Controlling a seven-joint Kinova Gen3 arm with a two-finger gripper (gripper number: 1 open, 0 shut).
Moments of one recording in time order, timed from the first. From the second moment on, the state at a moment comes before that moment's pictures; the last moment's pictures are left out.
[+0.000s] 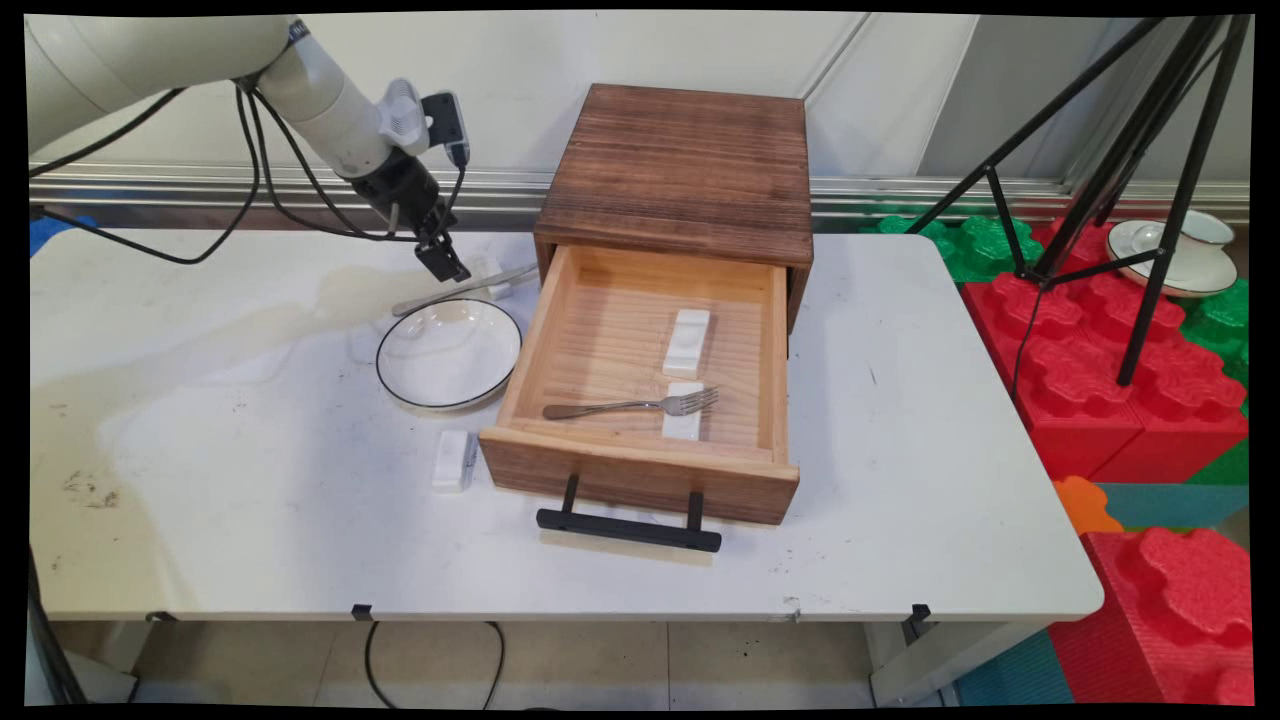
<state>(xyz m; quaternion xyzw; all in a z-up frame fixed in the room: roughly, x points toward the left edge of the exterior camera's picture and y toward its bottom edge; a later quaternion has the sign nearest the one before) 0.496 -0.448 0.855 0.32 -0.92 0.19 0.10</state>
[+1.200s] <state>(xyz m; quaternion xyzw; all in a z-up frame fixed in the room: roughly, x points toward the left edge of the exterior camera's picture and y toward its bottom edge) 0.513 -0.486 0.820 0.32 -0.93 0.15 0.08</state>
